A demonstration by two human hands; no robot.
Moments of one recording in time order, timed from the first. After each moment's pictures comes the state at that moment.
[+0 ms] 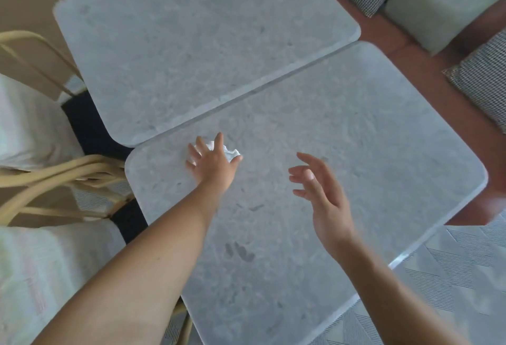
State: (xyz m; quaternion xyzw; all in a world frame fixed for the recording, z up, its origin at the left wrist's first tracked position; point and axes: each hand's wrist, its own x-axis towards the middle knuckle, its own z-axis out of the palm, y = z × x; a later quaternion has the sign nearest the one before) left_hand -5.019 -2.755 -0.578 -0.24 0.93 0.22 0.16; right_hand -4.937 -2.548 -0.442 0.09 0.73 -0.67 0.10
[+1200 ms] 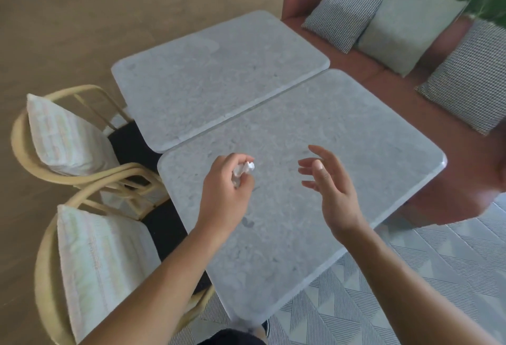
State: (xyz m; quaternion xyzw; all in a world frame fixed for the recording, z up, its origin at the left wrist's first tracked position) left_hand -4.811 -2.699 -0.340 -0.06 0.85 0.51 -0.06; right_hand -4.828 -2.495 -0.350 0.02 0.72 -0.70 0.02
